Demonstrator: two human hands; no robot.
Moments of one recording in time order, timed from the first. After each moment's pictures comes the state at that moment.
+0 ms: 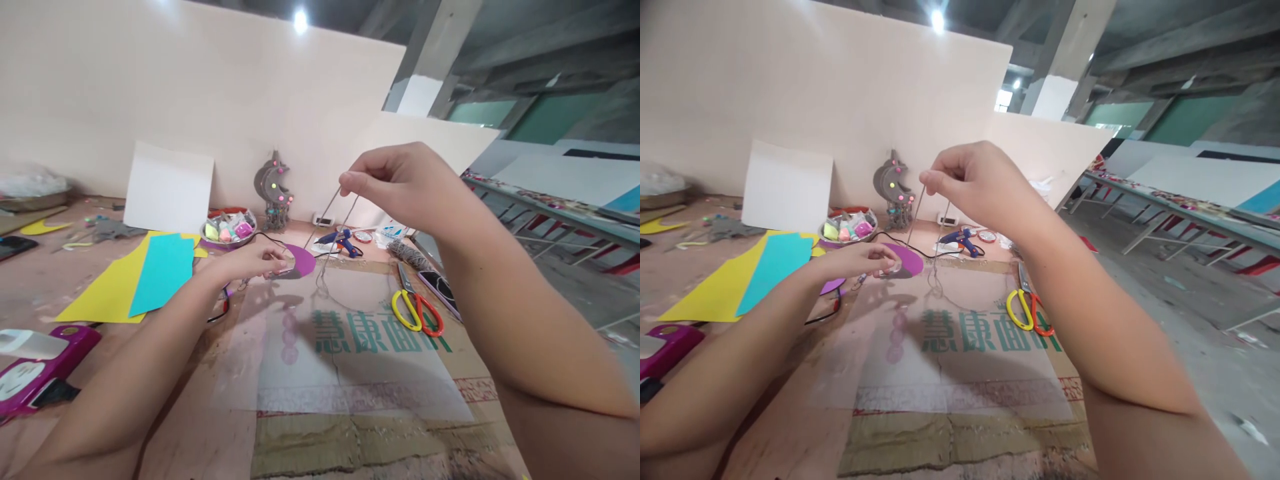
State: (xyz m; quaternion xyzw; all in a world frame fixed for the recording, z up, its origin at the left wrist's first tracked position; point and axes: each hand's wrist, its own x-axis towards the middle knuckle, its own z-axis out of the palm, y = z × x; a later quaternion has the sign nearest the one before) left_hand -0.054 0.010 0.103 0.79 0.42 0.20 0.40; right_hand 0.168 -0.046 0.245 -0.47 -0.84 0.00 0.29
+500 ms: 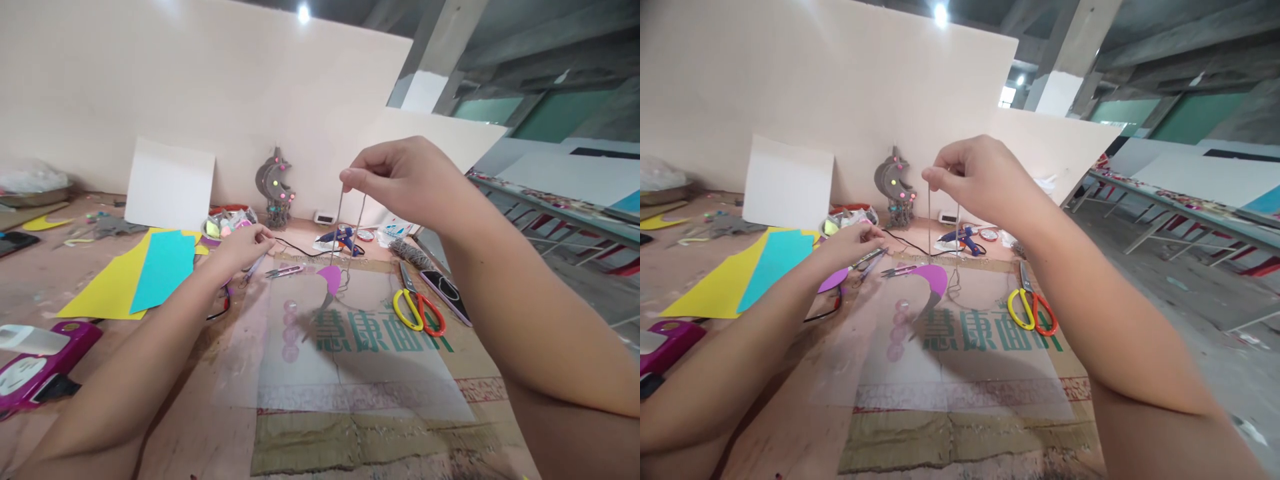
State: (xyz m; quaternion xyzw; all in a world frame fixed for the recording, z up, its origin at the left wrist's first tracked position) left_hand -0.064 0.033 0.088 0.76 0.56 0.27 0.20; right_hand 0.167 -0.040 0.245 -0.47 -0.84 -0.01 0.28
